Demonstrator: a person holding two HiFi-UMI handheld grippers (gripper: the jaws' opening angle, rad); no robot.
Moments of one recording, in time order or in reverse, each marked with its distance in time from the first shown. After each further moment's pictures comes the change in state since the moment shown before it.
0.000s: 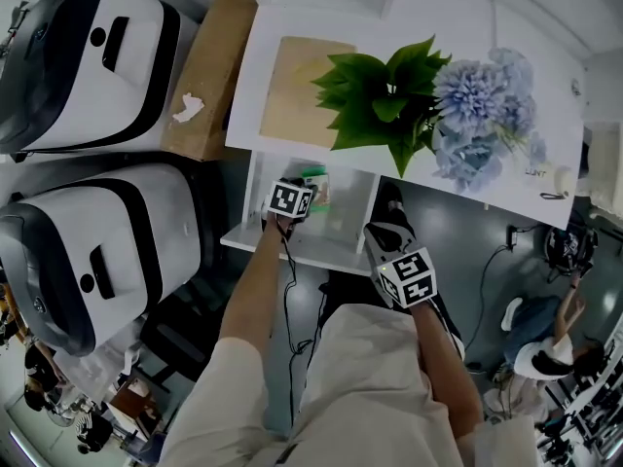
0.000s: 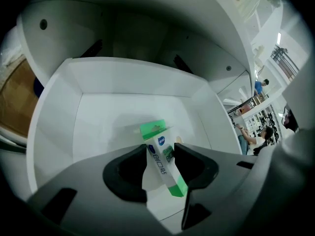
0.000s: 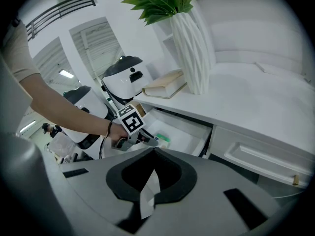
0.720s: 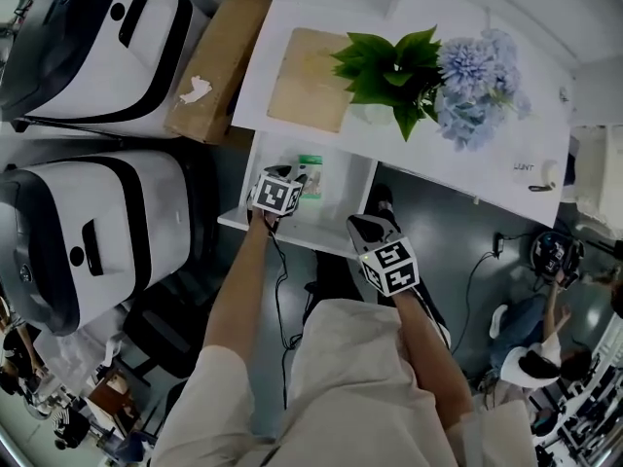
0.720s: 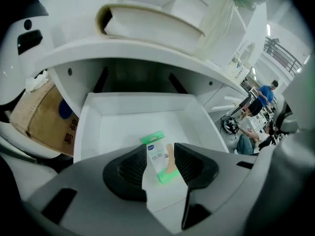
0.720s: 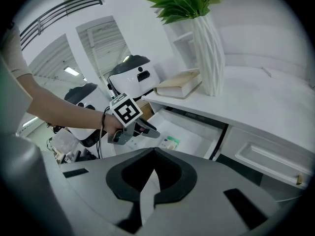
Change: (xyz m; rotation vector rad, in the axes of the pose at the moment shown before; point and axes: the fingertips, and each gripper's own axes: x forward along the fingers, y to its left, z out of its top) left arm -0.070 -0.009 0.012 0.077 -0.124 0.065; right arm 0.000 0.042 0.000 -0.048 -0.008 0.024
